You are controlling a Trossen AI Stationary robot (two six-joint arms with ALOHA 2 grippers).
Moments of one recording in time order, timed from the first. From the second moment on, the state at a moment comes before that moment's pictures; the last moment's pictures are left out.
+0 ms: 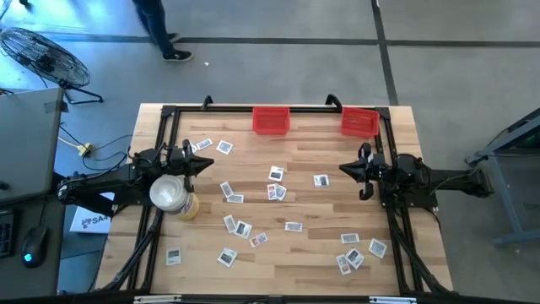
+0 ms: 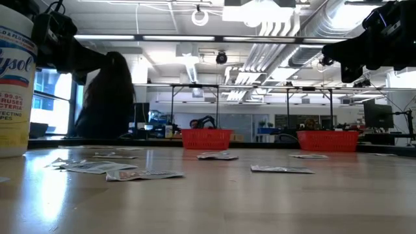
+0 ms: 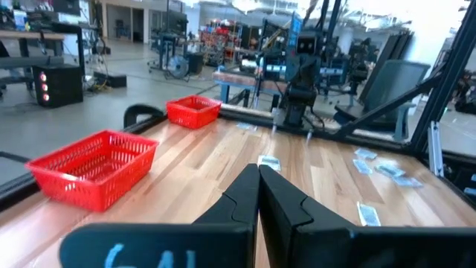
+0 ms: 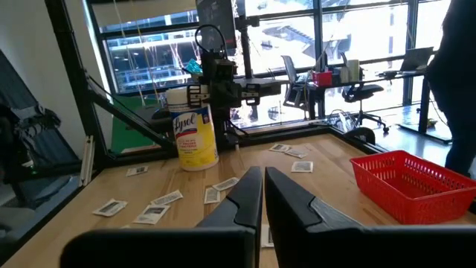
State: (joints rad) left arm 0.18 0.02 0.01 0.05 -0.02 -0.14; right arm -0.05 0.05 0.01 0.14 0.07 0.13
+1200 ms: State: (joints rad) left arm 0.26 0.95 0.34 0.17 -0.58 -0.44; right arm -0.05 0.05 0.01 0.14 0.07 0.13
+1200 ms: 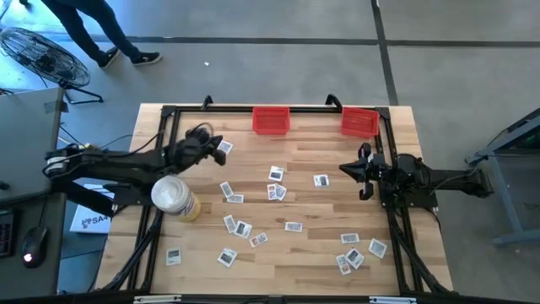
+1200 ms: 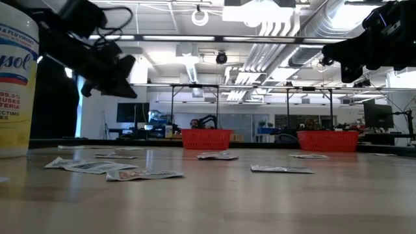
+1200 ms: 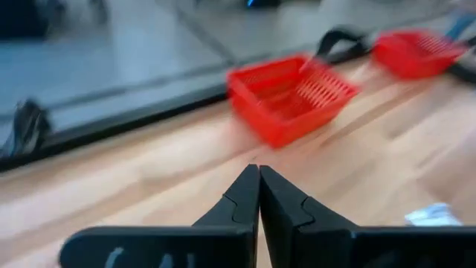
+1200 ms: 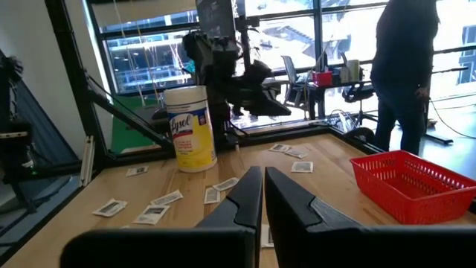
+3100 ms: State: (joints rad) left arm 0.44 1.48 0.50 0.01 -0.43 -0.82; right arm -0.05 0.05 0.01 0.13 0.07 0.13
